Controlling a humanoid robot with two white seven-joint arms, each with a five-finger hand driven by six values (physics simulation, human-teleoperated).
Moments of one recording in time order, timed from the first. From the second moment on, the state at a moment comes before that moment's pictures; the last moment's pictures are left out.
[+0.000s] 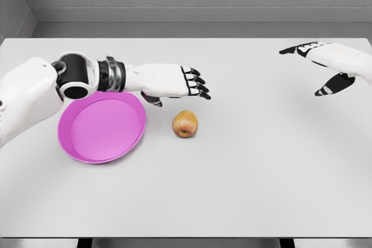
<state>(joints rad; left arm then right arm) -1.00 0.53 -1.11 -1.36 -0.55 -0.61 -0.36 -0.49 -0.97 0.44 -1.67 0.18 -0.14 0.55</state>
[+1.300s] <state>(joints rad) -0.98 0.47 -1.18 -1.35 -0.63 -0.61 -0.44 -0.47 -0.97 0.44 -1.67 0.18 -0.14 0.55</state>
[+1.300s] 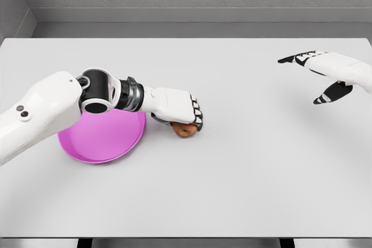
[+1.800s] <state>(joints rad) -0.99 0.48 -1.14 -1.36 -0.57 -0.61 -0.44 -0.47 -0.97 0.44 -1.67 0.18 -0.14 0.55</state>
